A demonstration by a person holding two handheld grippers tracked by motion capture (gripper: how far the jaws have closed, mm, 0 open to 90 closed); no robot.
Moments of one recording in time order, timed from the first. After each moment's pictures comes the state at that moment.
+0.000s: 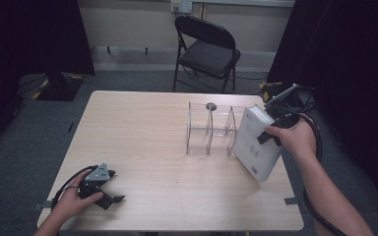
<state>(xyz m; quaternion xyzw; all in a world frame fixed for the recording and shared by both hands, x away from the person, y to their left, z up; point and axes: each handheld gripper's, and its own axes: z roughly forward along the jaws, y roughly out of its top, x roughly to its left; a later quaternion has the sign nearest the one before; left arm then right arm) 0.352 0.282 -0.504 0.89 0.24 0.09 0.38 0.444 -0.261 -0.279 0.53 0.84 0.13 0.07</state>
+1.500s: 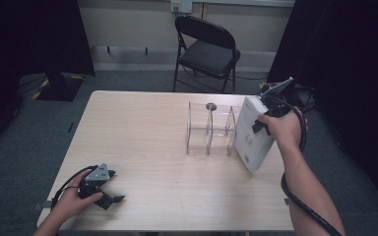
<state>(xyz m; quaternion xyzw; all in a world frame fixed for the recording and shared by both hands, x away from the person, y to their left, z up) 0.352 0.282 -0.504 0.89 0.24 0.09 0.38 0.479 -0.254 -0.286 0.59 0.79 0.14 0.08</state>
